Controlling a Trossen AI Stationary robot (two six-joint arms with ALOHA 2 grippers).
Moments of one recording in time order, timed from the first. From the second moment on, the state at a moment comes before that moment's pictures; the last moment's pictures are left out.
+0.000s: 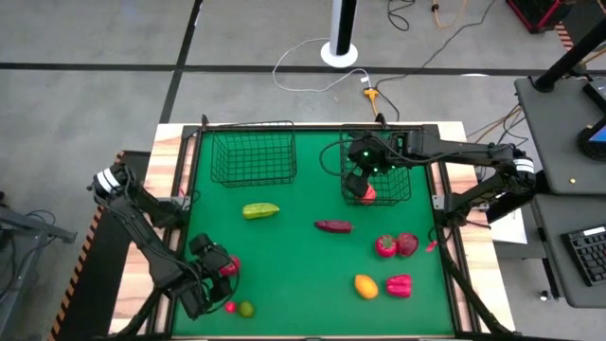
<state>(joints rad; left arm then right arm) -0.99 1.52 0.94 -1.00 -0.53 -1.48 -0.22 1.41 1.30 -0.88 0.10 0.23</state>
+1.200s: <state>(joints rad) -0.99 1.52 0.91 -0.86 -0.60 -1.44 -0.22 1.41 1.30 -0.88 0.10 0.23</state>
